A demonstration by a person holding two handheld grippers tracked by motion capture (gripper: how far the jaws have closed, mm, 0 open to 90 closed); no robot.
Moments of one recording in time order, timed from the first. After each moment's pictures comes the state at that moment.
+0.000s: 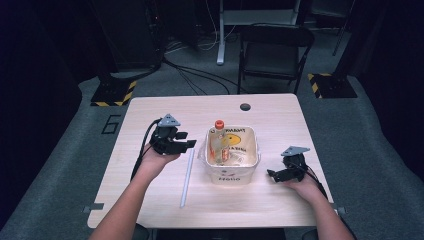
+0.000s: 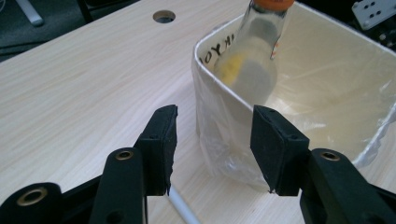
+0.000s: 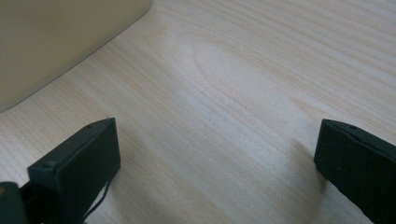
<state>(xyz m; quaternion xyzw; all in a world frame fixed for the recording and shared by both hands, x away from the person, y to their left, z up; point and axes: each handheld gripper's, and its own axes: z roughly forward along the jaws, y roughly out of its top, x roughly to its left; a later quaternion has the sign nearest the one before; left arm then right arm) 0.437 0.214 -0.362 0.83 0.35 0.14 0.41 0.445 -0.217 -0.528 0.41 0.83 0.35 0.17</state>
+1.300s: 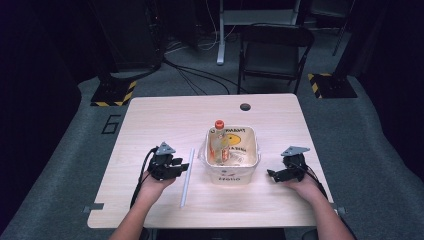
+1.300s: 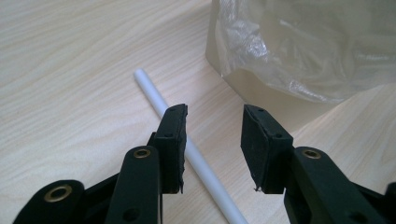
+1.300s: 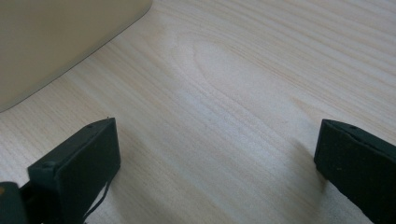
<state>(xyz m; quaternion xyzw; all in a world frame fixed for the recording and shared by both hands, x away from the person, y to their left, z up) 0.405 0.235 -0.450 0.82 0.41 0.12 0.38 0.445 -0.218 -0.528 0.41 0.83 0.35 0.17</state>
